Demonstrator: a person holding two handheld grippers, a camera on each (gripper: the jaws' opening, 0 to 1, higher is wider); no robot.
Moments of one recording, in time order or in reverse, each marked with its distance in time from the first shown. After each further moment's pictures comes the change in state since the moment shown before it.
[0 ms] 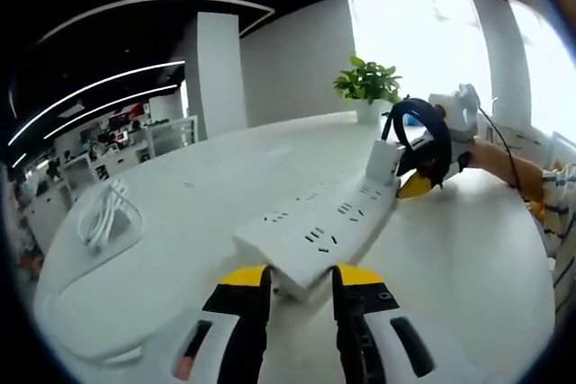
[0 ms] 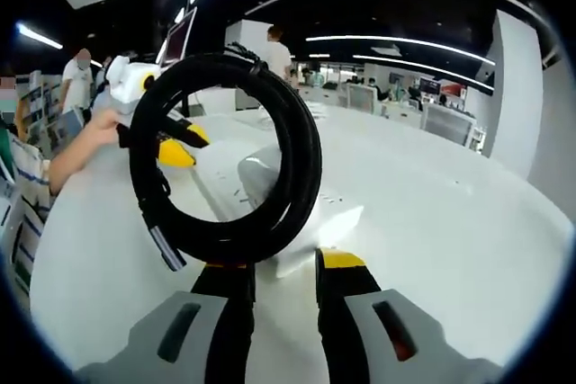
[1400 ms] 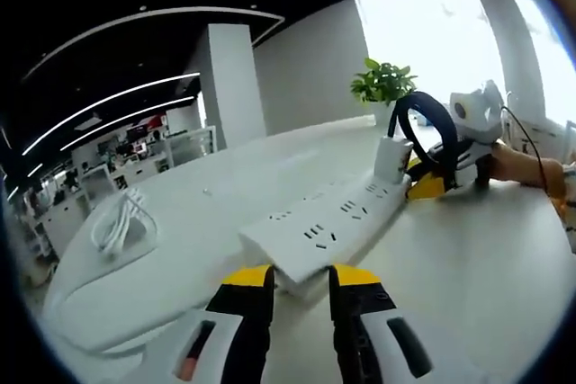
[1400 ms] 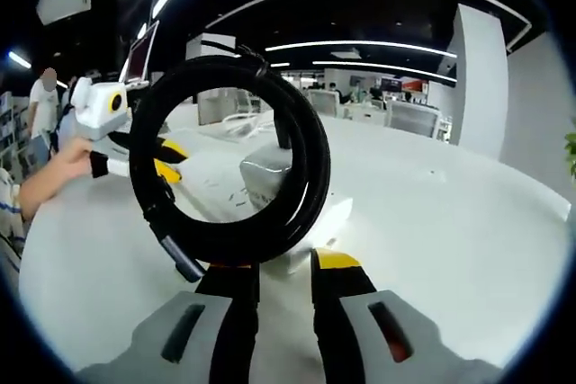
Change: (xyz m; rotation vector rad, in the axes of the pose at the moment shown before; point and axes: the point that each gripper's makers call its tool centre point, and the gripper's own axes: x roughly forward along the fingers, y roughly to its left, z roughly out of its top) left arm 0.012 0.016 0.002 0.025 -0.047 0.102; right arm 0.011 -0.011 0.002 0.089 -0.042 -0.175
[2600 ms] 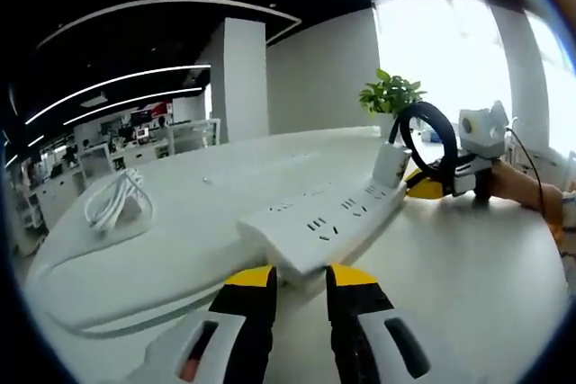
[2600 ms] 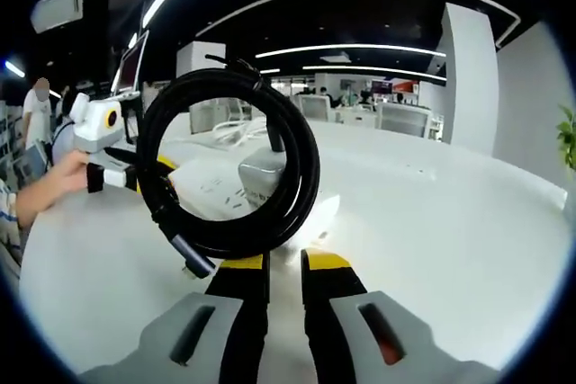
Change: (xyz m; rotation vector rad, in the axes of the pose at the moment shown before) left arm 0.002 0.003 -0.007 -0.119 -0.017 -0.019; right arm -0.010 -0.013 0.002 0.039 -0.032 -0.036
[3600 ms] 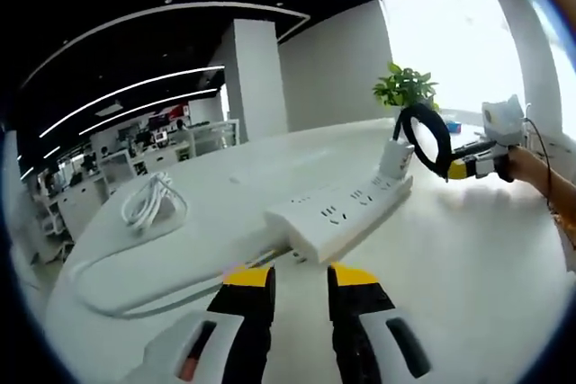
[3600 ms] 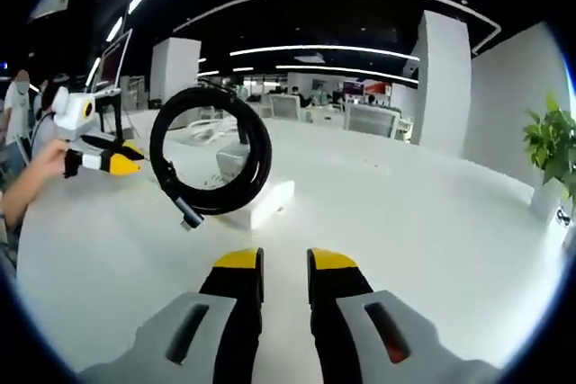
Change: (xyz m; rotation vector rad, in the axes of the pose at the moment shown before) left arm -0.043 0.002 -0.005 0.056 0.032 0.122; right arm -0.059 -0.021 -0.013 -0.037 0.025 -0.165
